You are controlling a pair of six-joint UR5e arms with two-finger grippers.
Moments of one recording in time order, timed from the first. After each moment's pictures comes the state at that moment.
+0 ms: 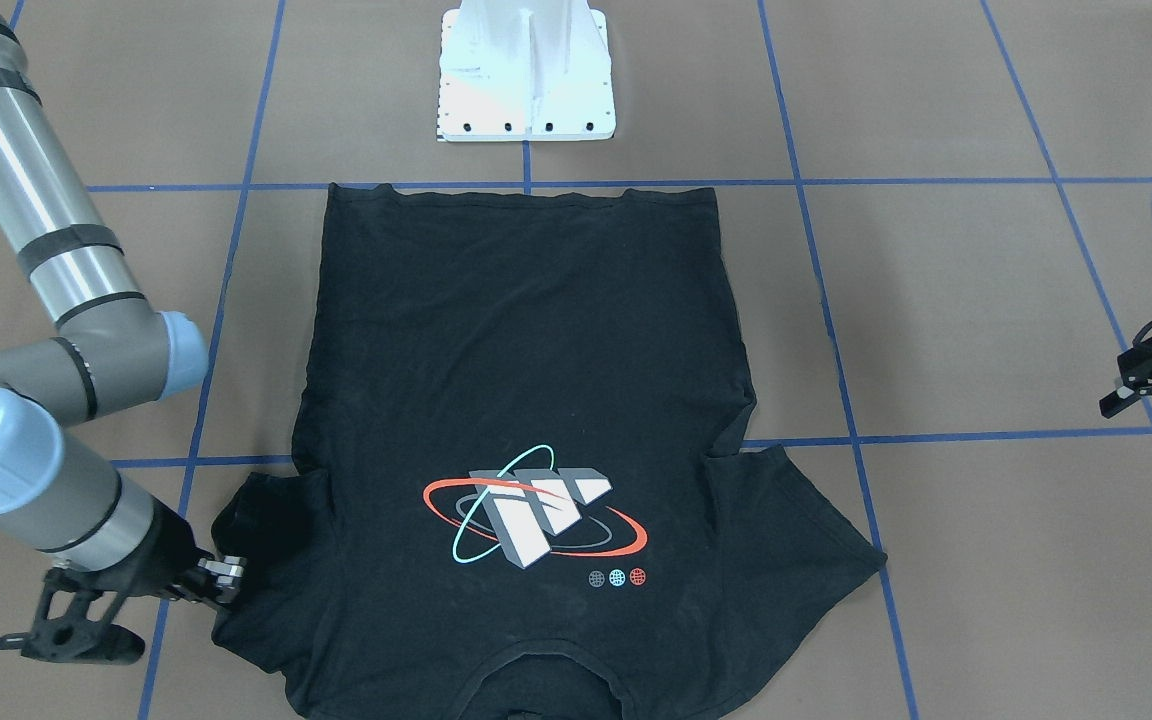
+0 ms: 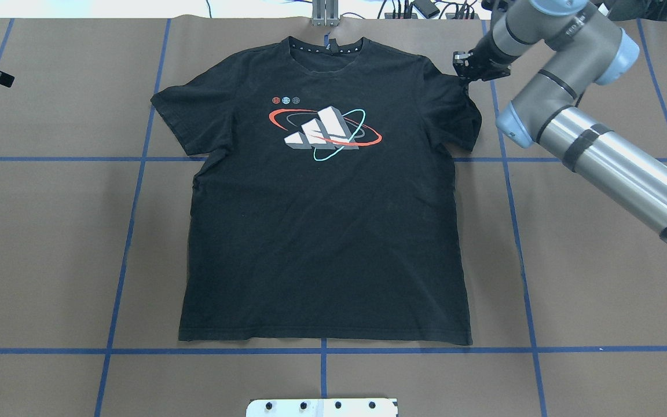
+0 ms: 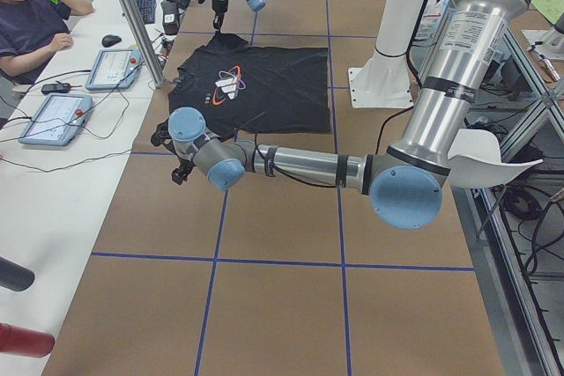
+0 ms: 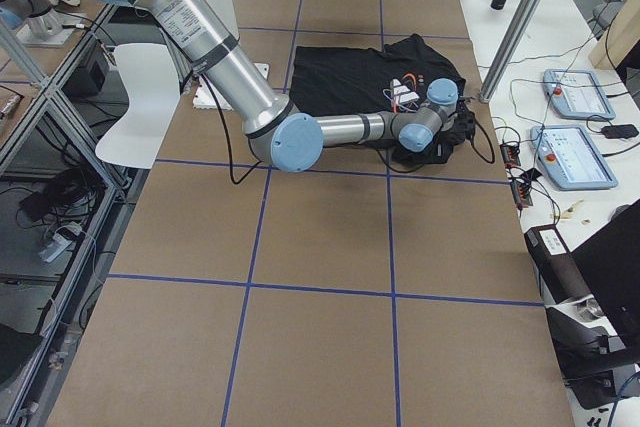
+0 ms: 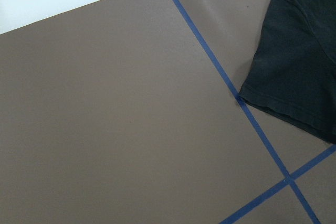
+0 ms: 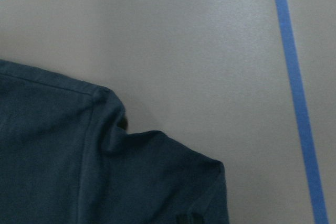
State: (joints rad) left arm -1.34 -1.89 -1.33 -2.25 -2.46 -0.23; right arm 0.99 -0.76 0.91 -0.92 2.12 1.04
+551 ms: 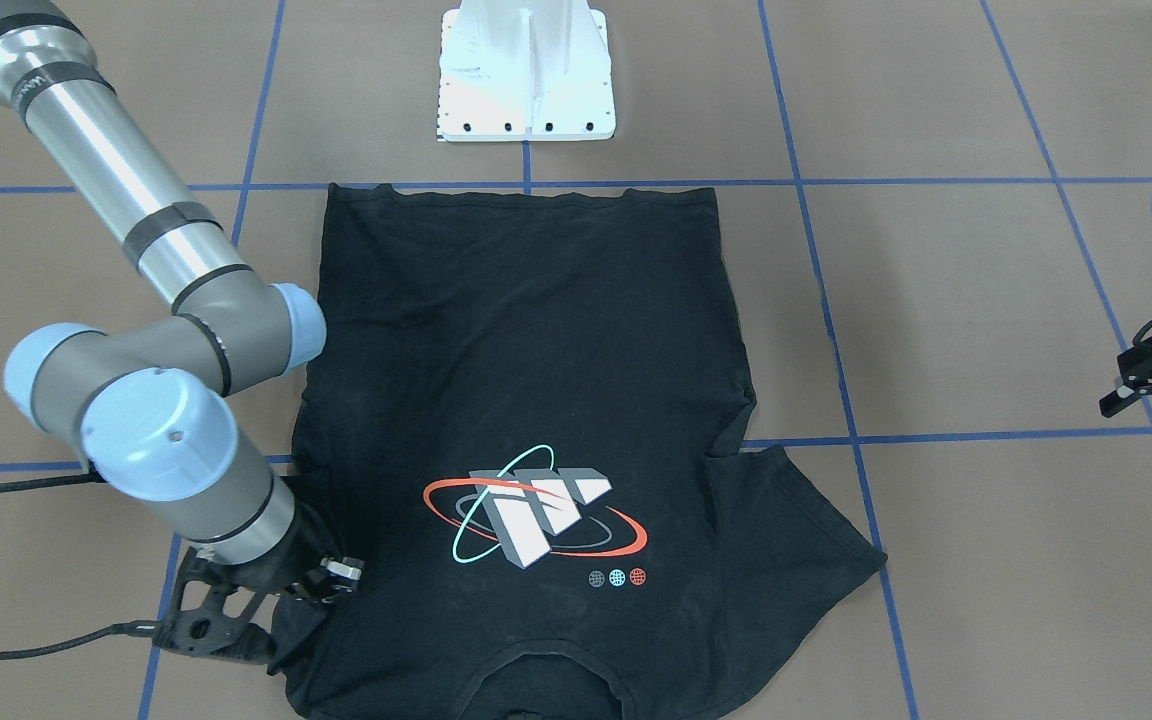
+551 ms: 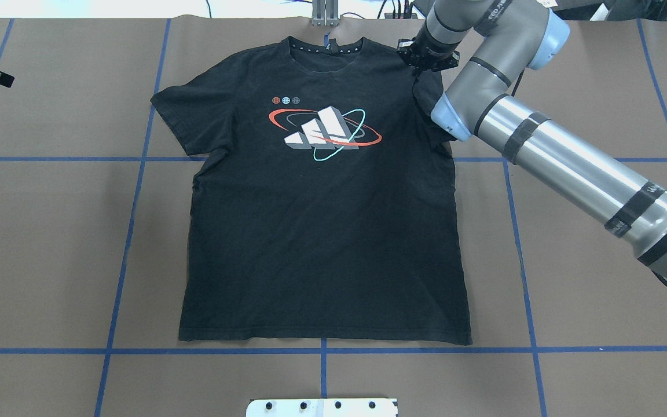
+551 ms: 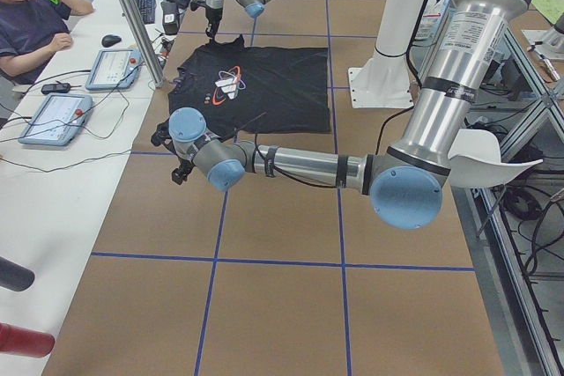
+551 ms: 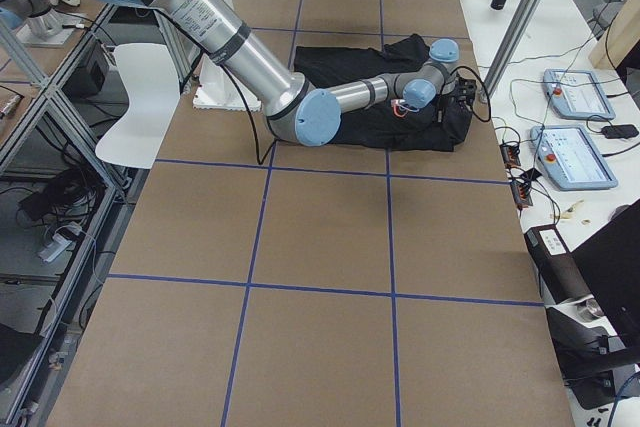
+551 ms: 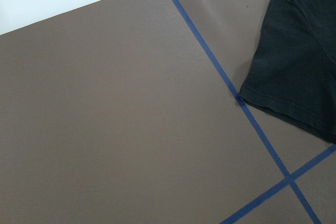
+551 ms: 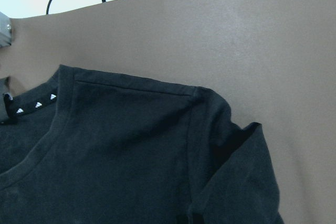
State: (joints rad) left arm -1.34 -1.89 -1.33 -2.26 -2.46 -0.23; right arm 0.91 -0.63 0.91 -1.05 2.00 1.16
